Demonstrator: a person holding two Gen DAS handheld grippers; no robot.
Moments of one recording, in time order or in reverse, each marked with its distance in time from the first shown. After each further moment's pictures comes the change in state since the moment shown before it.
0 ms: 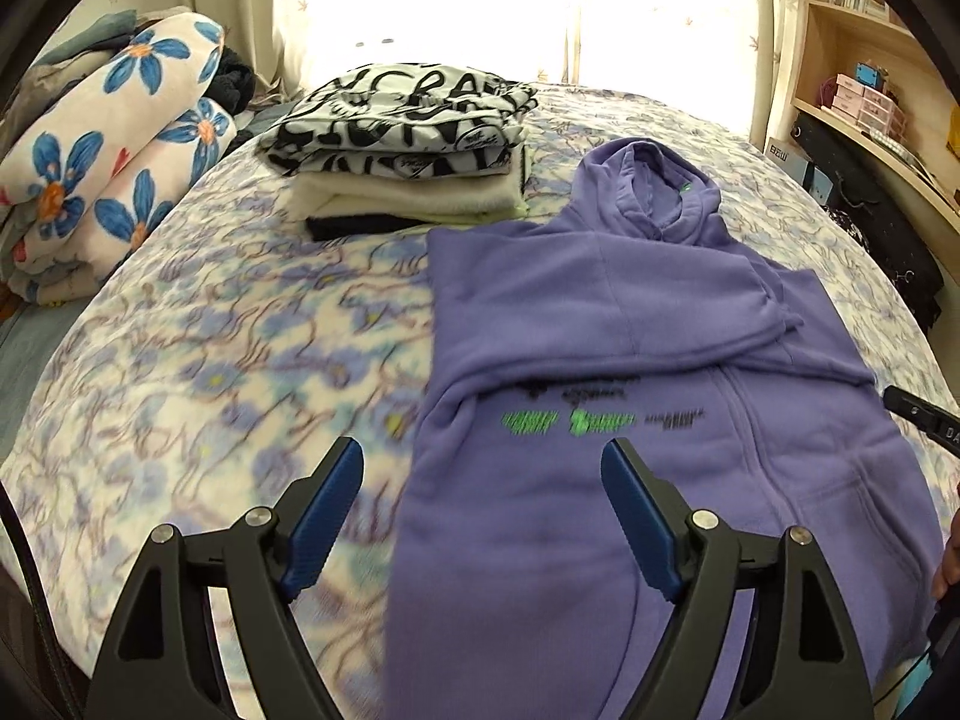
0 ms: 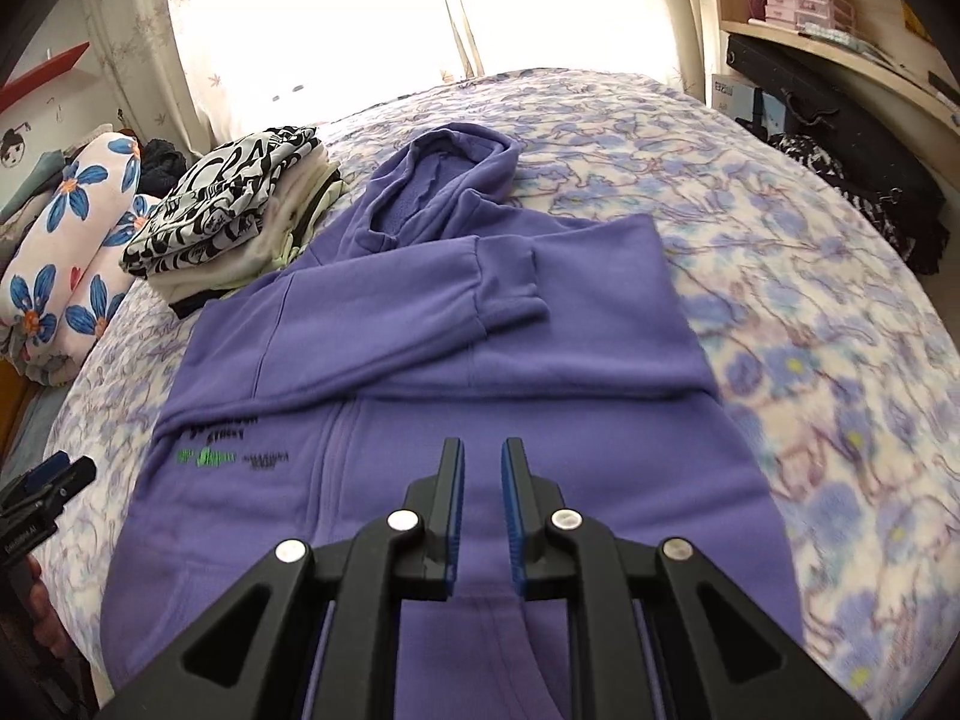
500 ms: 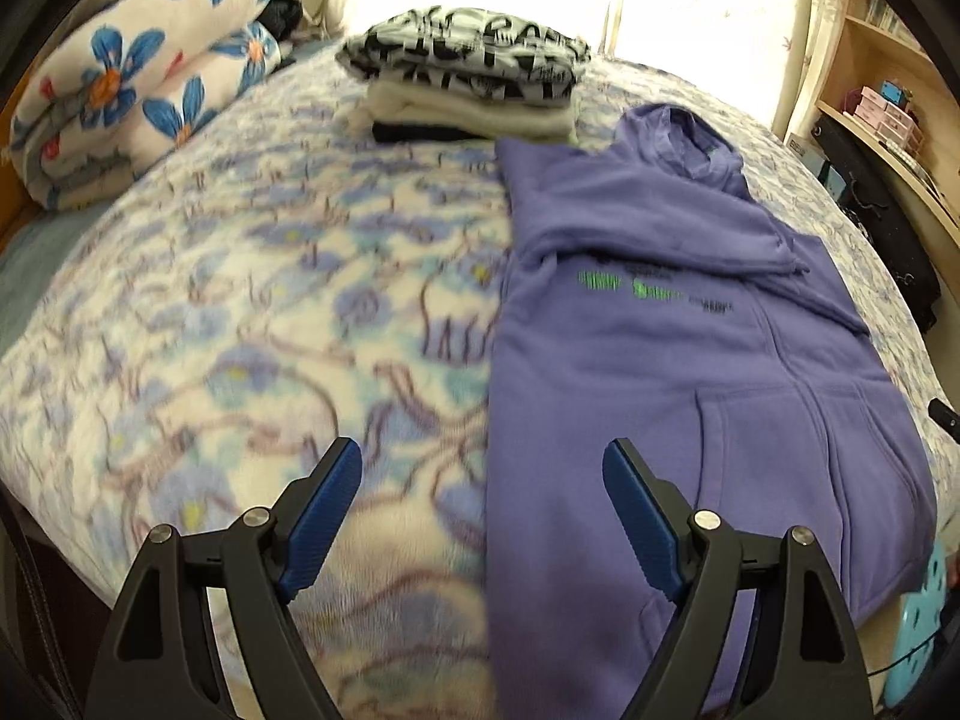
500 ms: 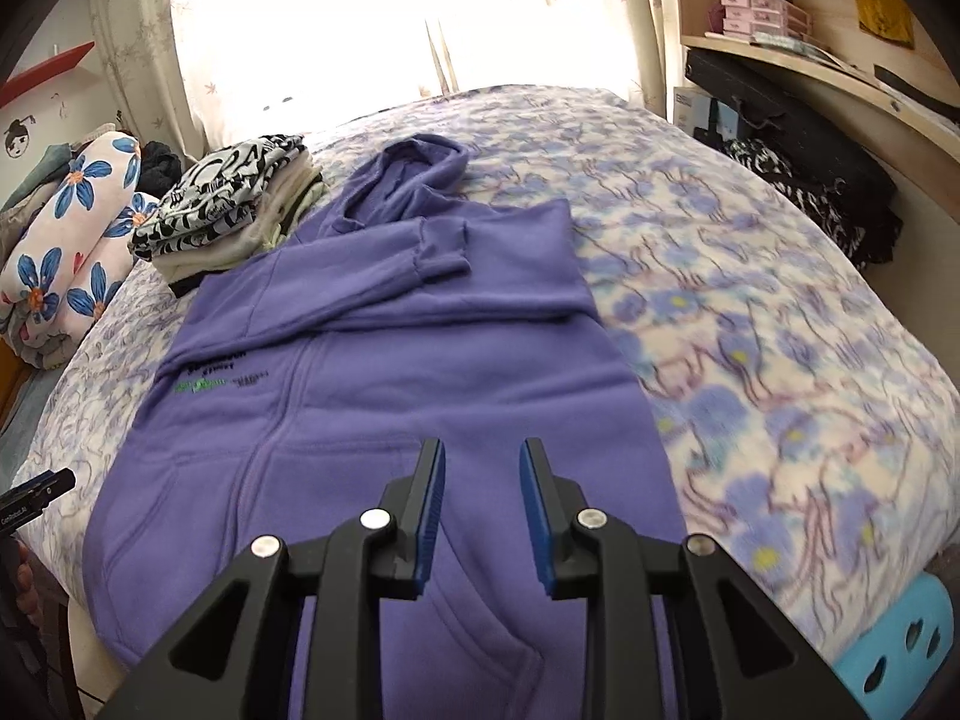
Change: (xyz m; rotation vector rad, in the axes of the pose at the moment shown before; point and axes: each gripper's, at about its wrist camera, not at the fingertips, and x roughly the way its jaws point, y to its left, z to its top) left arm -0.030 0.058 -0.080 -0.102 0.117 -0.035; right arm -0.064 -0.042 -0.062 0.018 -0.021 -0.048
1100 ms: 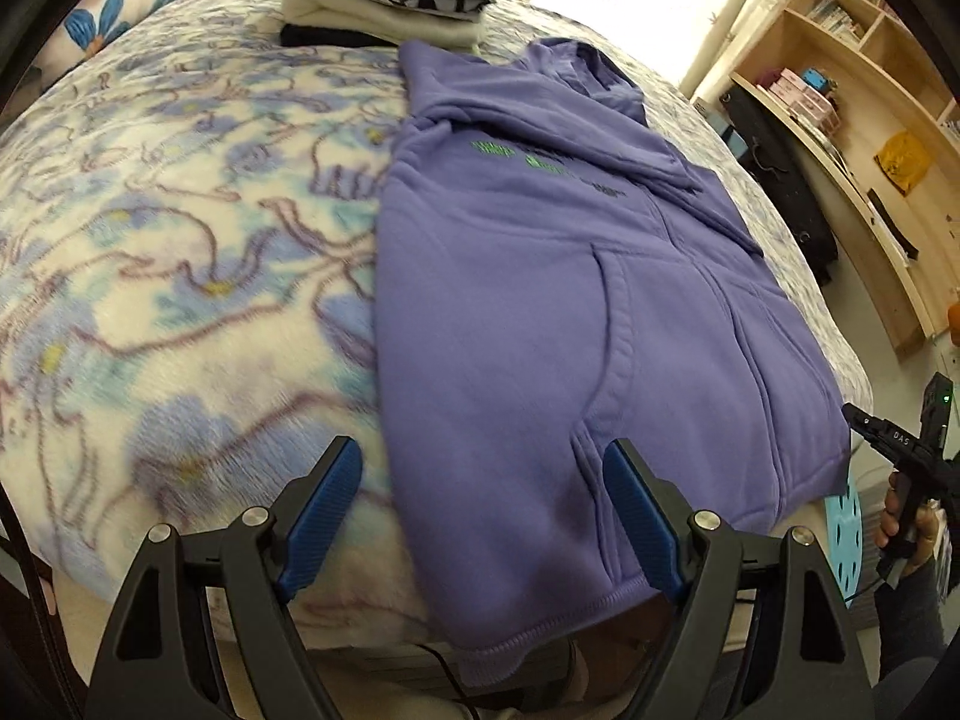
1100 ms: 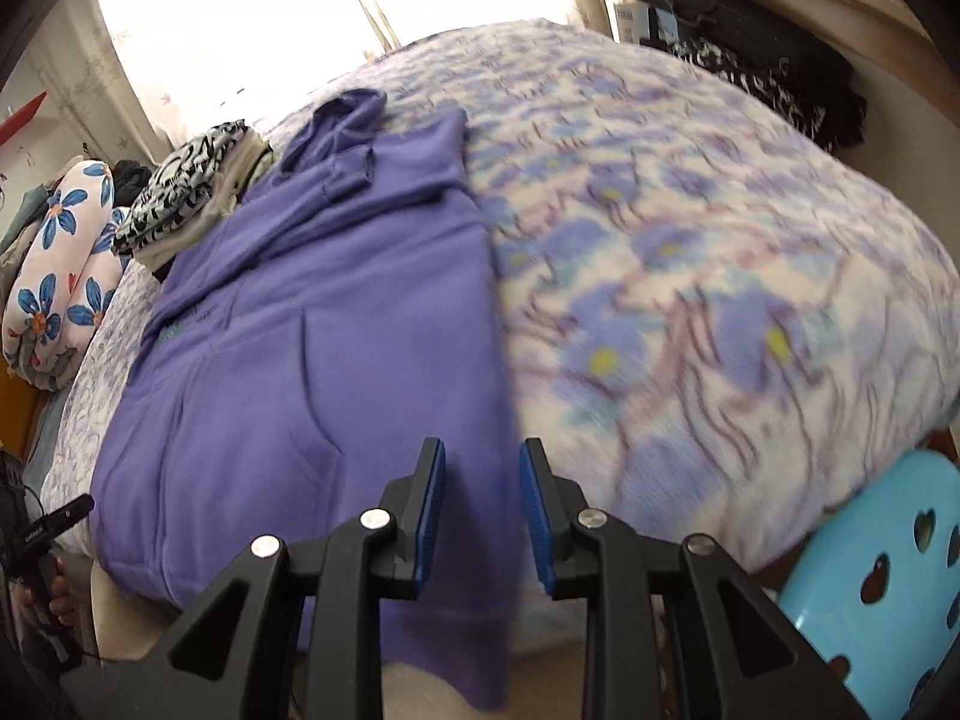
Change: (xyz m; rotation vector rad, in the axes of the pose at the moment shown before) left arm 0.009 0.000 -0.063 0.016 0.128 -0.314; right arm -0.023 -0.100 -0.071 0.143 0.145 0.059
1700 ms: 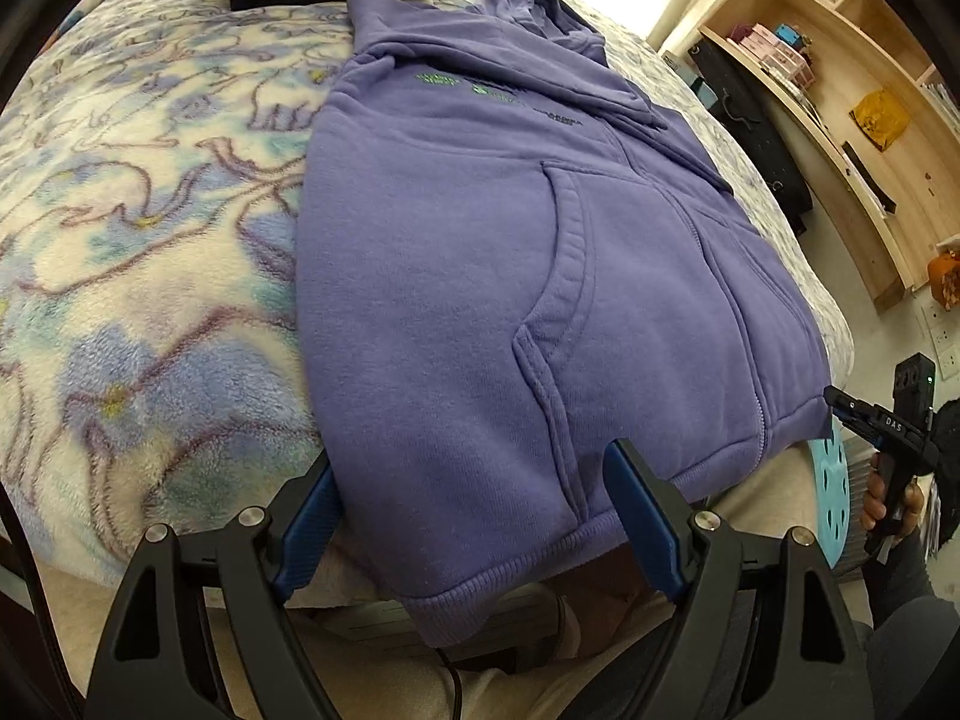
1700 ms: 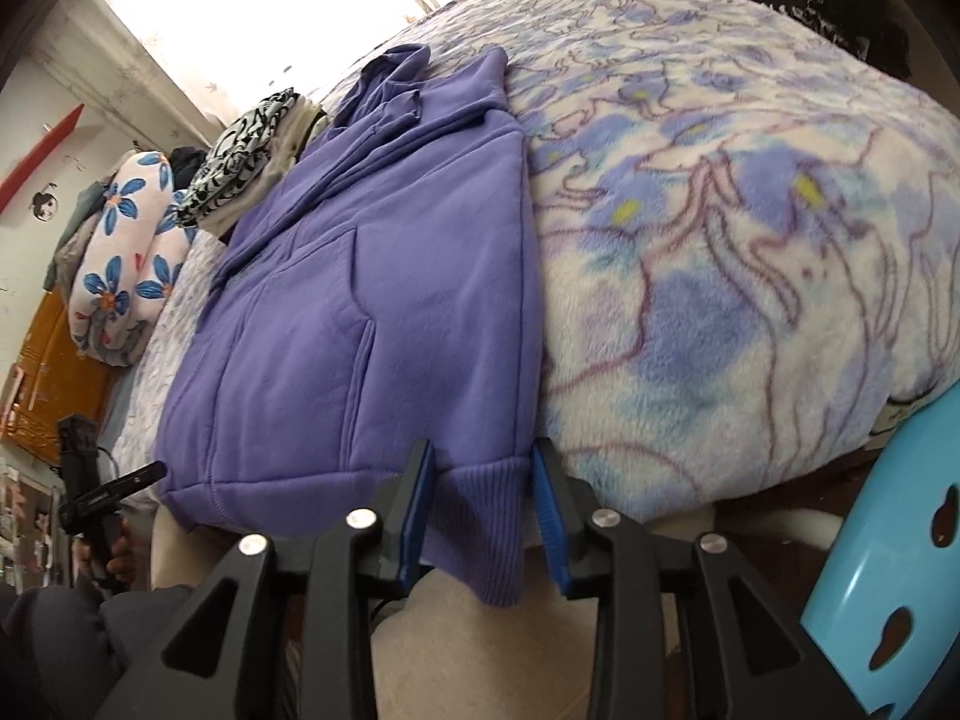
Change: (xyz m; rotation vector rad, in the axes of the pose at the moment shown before) left arm 0.014 -0.013 -0.018 0.056 0.110 -0.074; right arm 0.003 -0.013 -0.035 0.024 0.093 0.227
